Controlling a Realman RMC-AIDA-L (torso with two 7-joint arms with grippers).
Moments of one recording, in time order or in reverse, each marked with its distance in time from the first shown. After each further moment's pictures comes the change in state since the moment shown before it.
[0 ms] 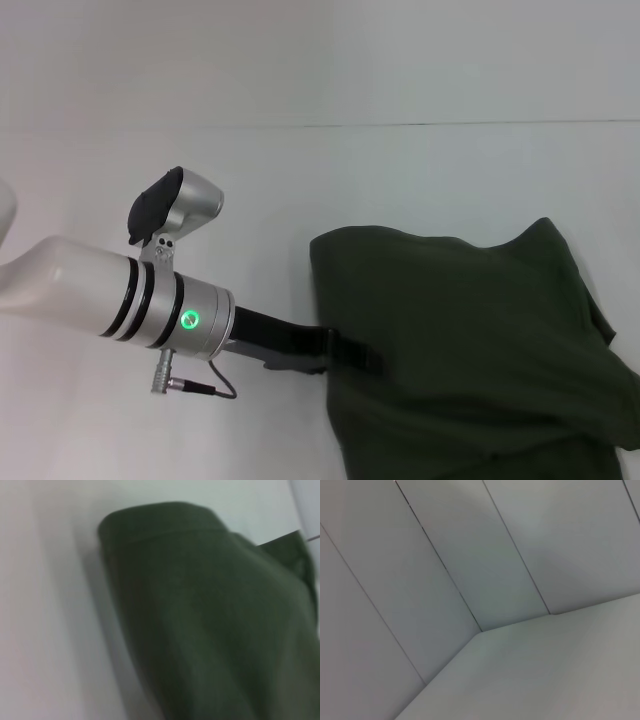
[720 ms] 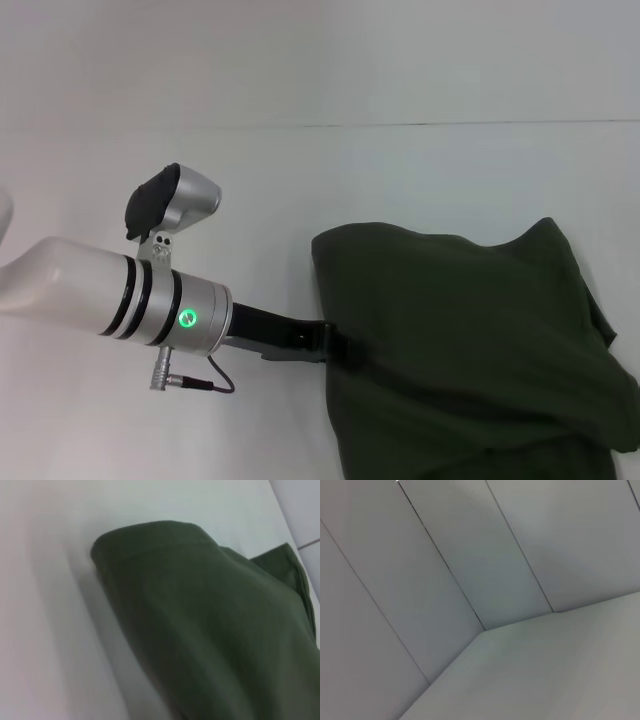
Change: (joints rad) left arm 0.010 0.001 -0.004 0.000 -0.024 -0.033 0.064; right arm 0.000 0.004 0.000 0.013 0.001 -0.002 -0.004
